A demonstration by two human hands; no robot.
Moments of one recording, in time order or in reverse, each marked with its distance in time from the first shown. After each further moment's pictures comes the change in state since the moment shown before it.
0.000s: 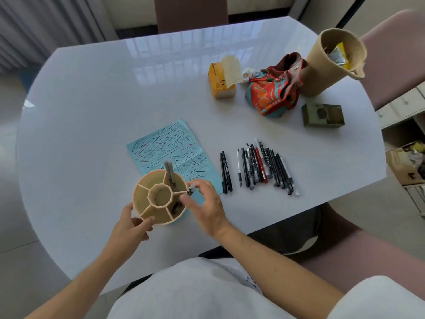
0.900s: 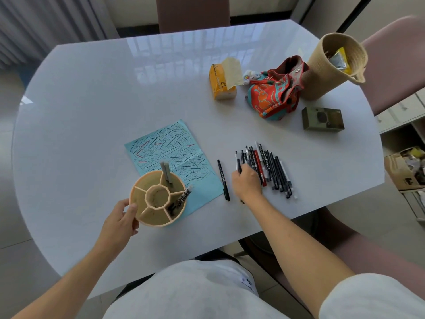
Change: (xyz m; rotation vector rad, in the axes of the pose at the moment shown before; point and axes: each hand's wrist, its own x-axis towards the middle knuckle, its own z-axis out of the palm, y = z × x) left_hand 0.020 -0.002 -0.009 -0.039 0.123 0.004; right_hand 0.088 0.053 -0.099 -0.685 0.177 0.331
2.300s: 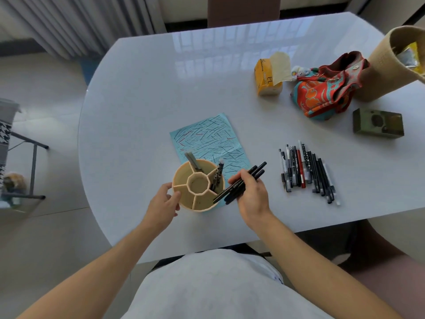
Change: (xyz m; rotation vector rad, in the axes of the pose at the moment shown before) left_hand -0.011 0.013 0.004 0.040 0.002 -0.023; right_hand -0.113 -0.094 0.011 1.318 -0.318 0.265
